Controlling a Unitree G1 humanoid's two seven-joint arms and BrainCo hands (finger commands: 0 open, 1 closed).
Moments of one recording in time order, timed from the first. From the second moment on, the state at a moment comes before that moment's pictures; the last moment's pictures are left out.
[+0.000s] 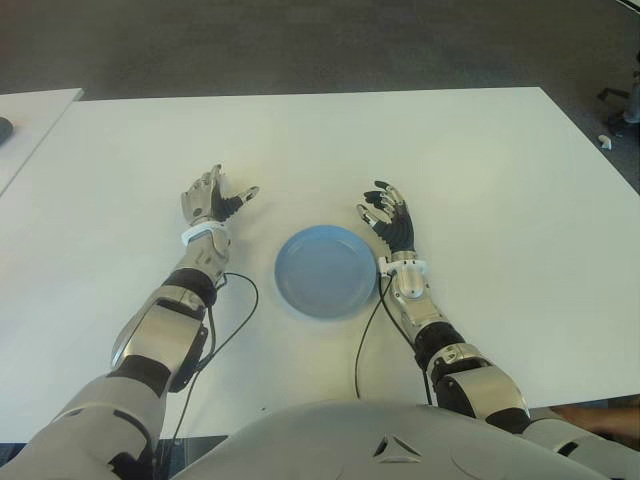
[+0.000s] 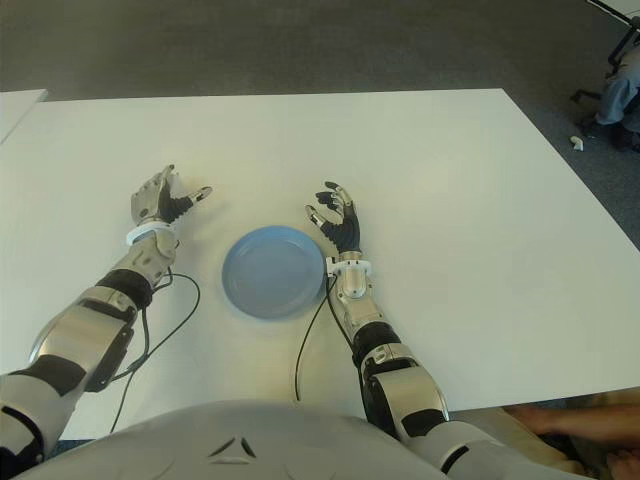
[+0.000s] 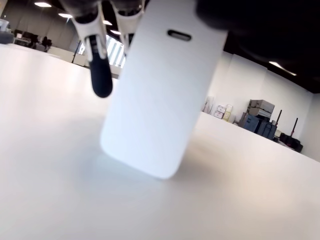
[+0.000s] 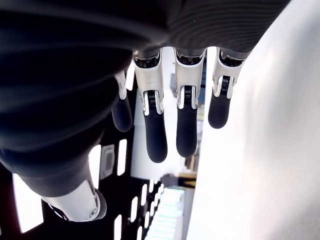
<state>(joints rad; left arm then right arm) -0.57 0.32 -0.32 1.15 0.56 0.03 0.56 -0.32 0.02 0.10 0.94 -0.16 -0.69 -0.29</state>
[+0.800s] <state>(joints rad) -0.58 0.33 -0.36 1.15 0.58 0.06 0.54 -0.31 0.01 0.11 0.92 -0.16 -0.69 -0.30</state>
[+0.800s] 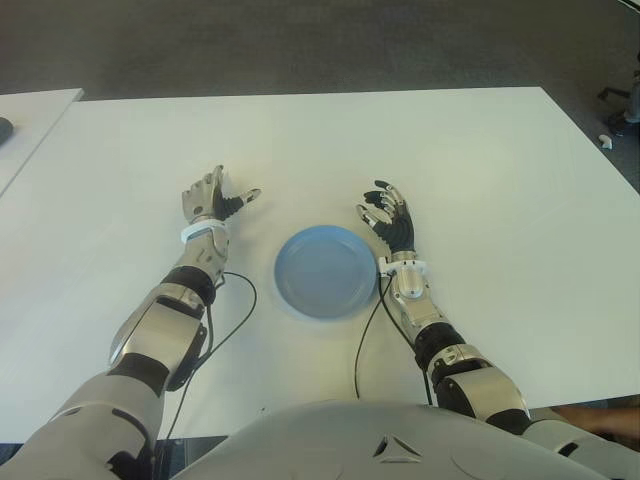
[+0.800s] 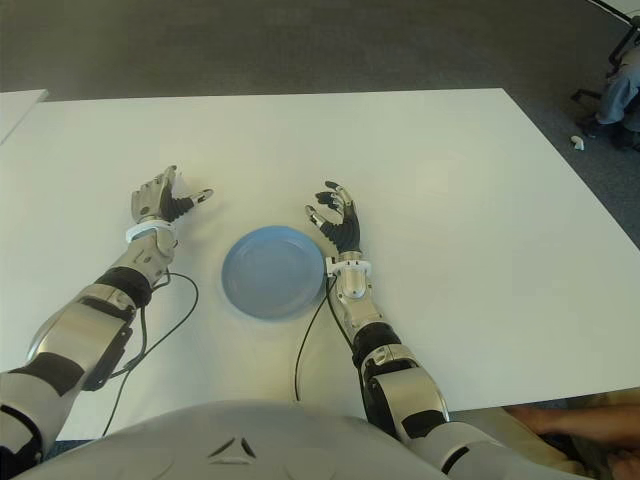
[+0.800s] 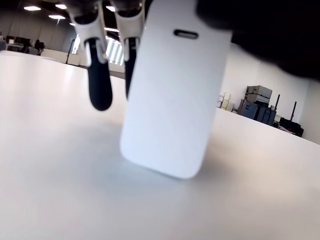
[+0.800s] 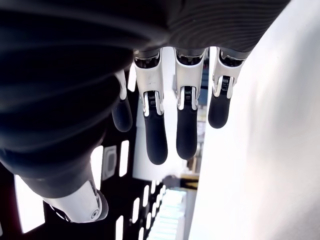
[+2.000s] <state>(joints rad) -0.50 0.35 -0.37 1.29 0.58 -0.39 0.87 -0.29 0.01 0.11 0.88 -0.16 -0.68 -0.30</state>
